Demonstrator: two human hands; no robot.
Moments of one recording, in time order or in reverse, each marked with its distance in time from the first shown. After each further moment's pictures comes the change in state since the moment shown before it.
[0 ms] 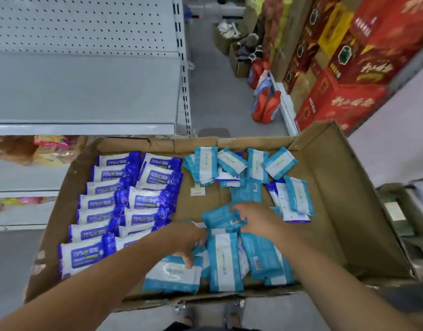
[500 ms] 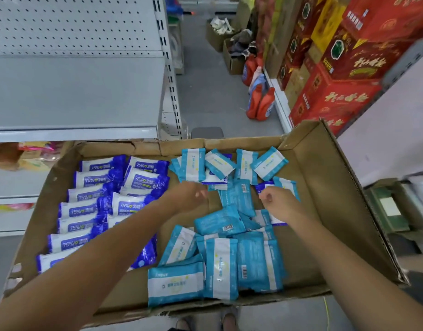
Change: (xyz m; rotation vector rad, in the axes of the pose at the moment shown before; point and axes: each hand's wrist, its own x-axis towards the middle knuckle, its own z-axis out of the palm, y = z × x) left_hand 0.050 0.002 -0.084 -0.352 0.484 -0.115; right_hand -0.002 0.082 -0.040 0.168 0.258 0.302
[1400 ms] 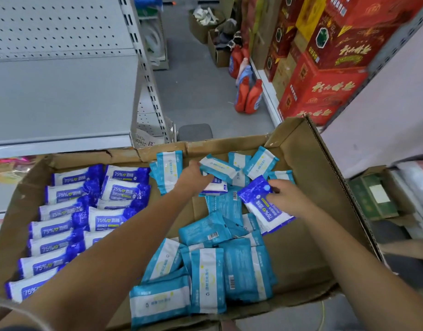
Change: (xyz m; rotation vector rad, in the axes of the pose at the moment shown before) left_hand 0.098 0.046 0.016 -0.302 0.187 -0.290; right_hand 0.012 0.036 -0.041 0.348 -0.053 0.045
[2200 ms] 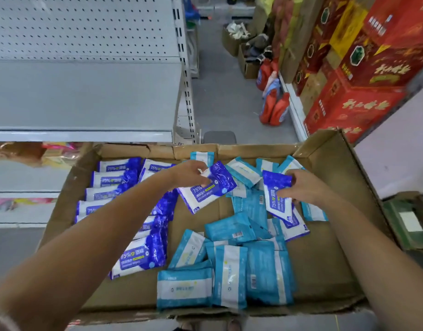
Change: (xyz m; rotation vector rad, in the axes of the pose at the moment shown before) left_hand -0.049 -0.034 -0.108 0.128 -0.220 0.109; right_hand 0.006 -0.051 -0.014 -0.061 -0.048 -0.006
